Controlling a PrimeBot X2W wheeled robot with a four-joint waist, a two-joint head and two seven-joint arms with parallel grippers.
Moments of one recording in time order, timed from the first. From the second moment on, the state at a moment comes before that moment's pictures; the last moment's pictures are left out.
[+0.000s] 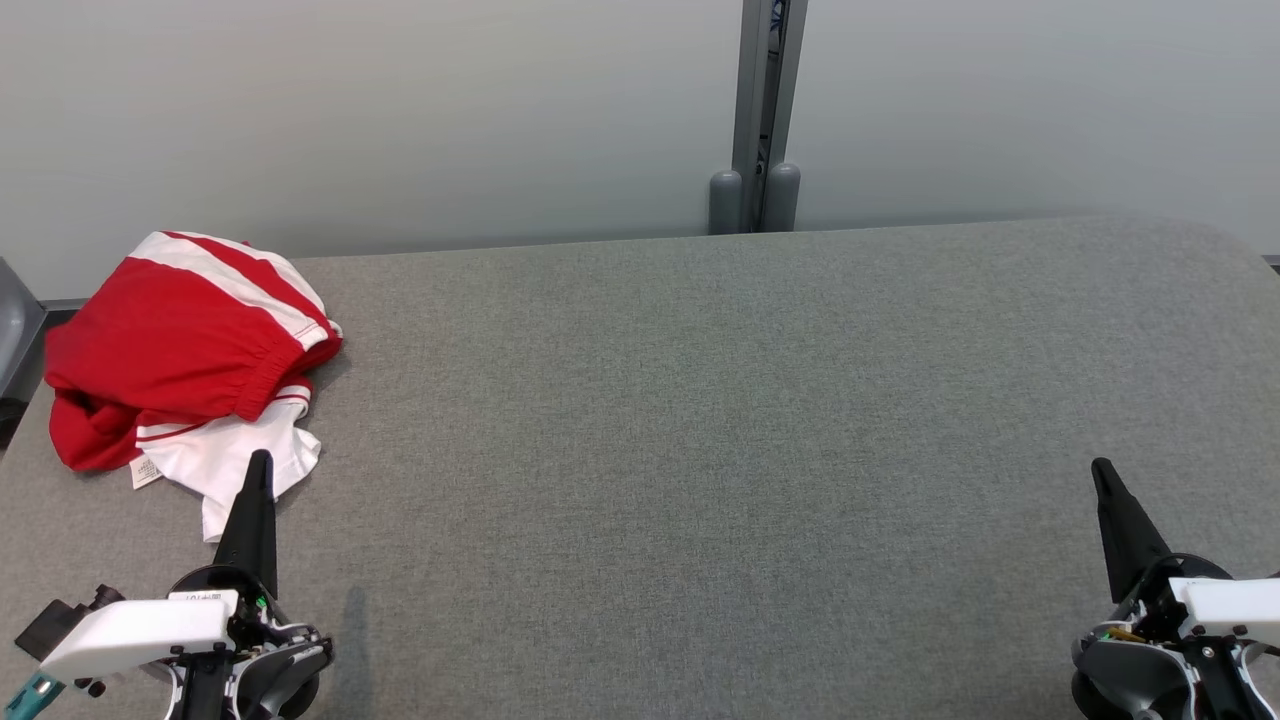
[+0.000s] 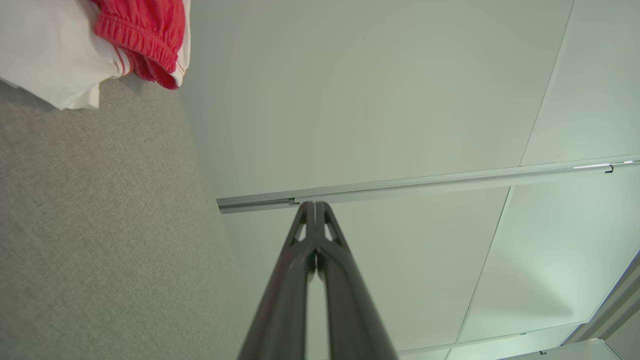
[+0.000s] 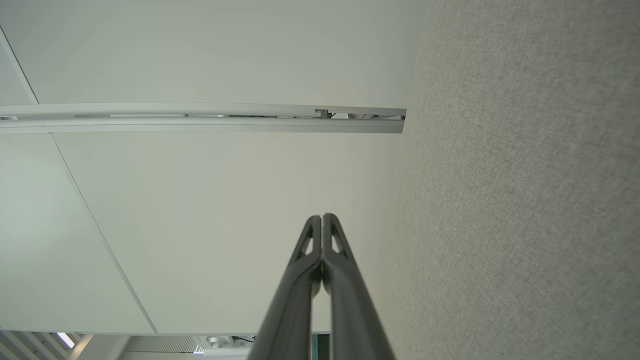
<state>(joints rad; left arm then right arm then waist) -0.10 0.05 0.12 0.25 -1.61 -0.13 0.11 -0.10 -0.05 -0.11 0.25 1.61 0.13 0.11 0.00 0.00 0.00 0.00</state>
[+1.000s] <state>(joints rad) -0.10 0.05 0.12 0.25 -1.61 -0.13 0.11 -0.10 -0.05 -0.11 0.25 1.61 0.13 0.11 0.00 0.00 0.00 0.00</state>
